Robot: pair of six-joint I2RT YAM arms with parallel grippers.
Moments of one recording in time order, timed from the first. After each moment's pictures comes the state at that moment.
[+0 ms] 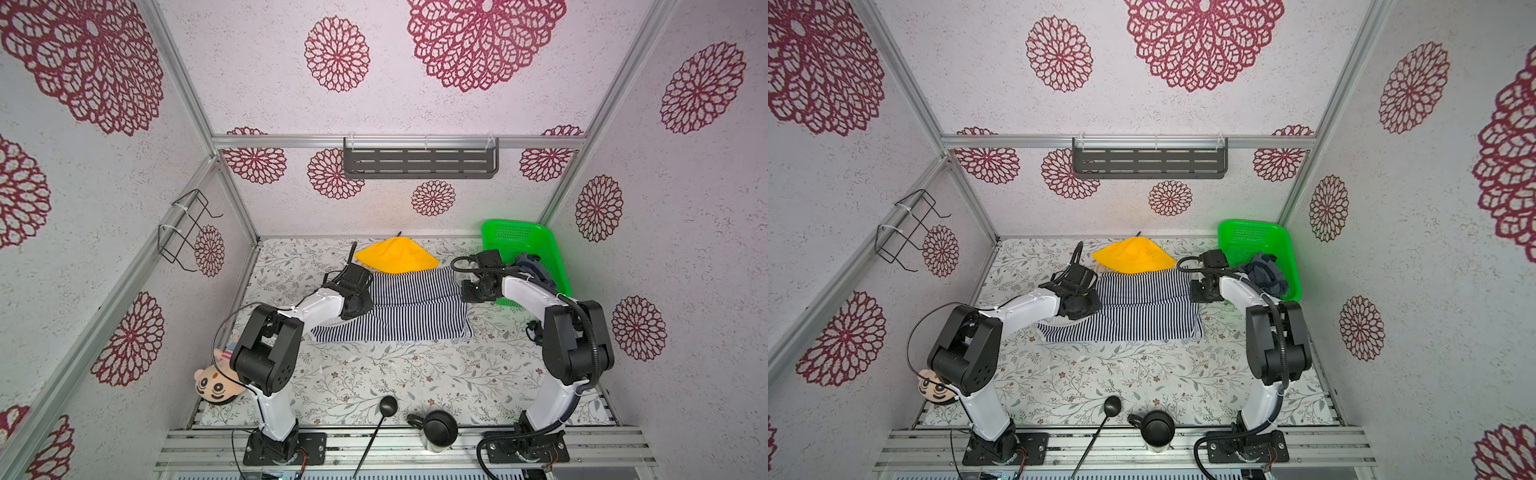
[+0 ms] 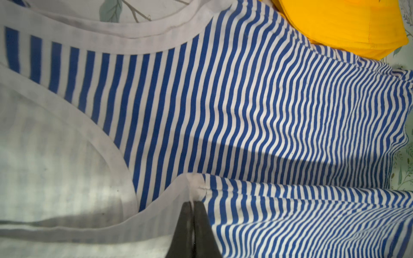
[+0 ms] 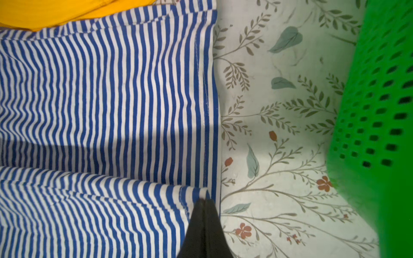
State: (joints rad) left arm -0.44 1.83 1.18 -0.42 -0.06 -0.73; right arm 0.21 1.82 1.27 -0.55 -0.09 0.14
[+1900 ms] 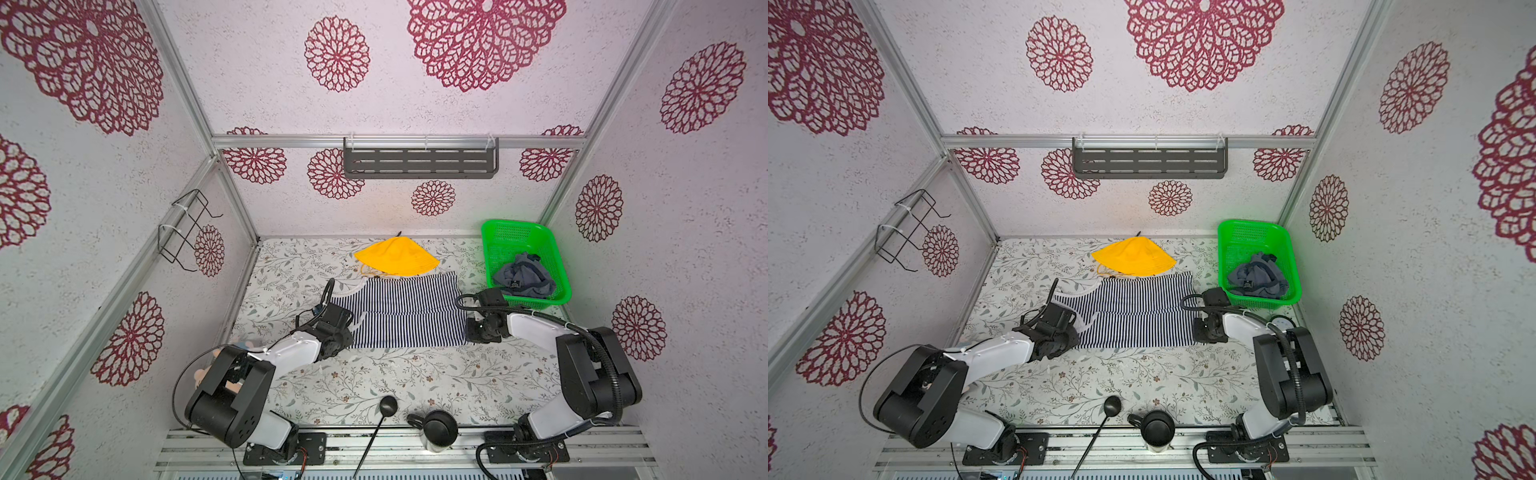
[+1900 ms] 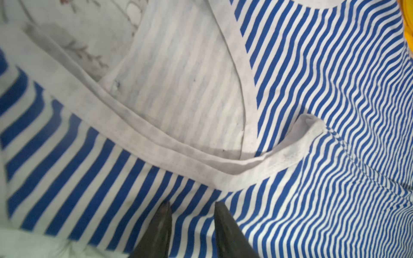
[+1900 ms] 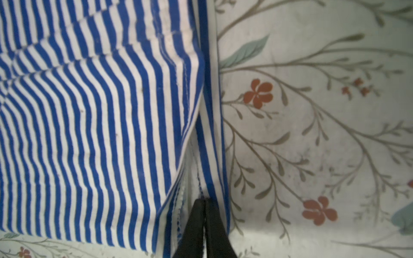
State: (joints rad) left arm -0.47 1.45 0.62 -0.27 -0.15 -0.97; right arm 0.25 1.55 0.79 -0.48 -0.08 0.30
